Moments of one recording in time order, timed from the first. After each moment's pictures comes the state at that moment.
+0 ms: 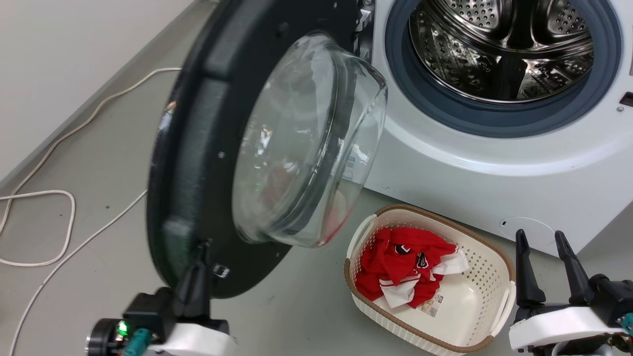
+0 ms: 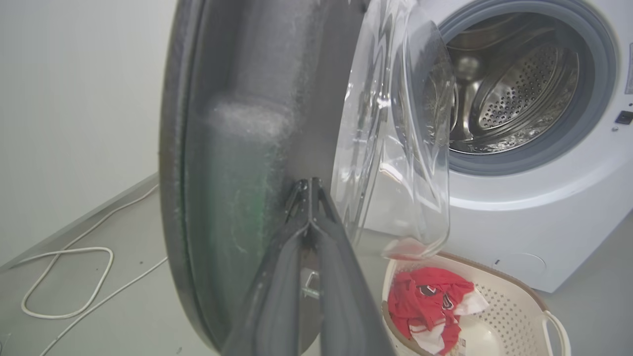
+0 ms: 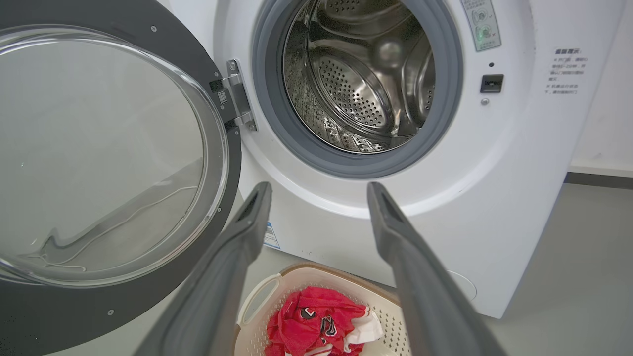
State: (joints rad) left arm 0.08 0.21 -0.25 -0.12 -0.25 0.19 -0.13; right arm 0.00 -0.05 -0.09 0.14 0.17 0.13 -0.26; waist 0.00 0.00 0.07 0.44
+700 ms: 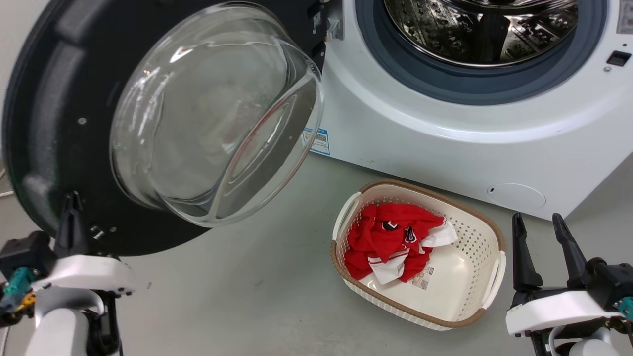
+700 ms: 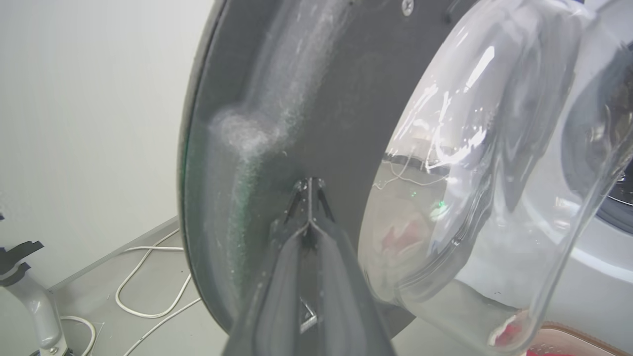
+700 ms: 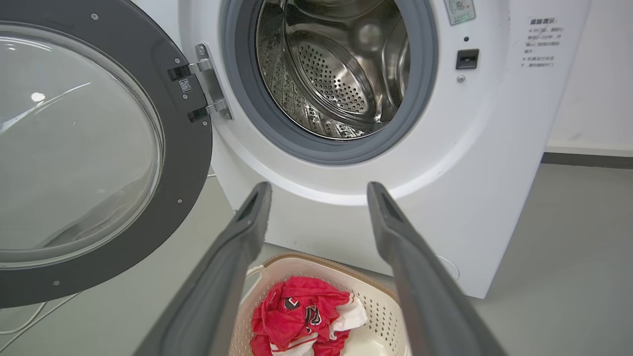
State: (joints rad) left arm -0.19 0.32 0.02 0.23 -0.39 0.18 -0.24; right arm -0.04 -0.05 -0.07 0.13 0.15 0.13 -0.24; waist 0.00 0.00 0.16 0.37
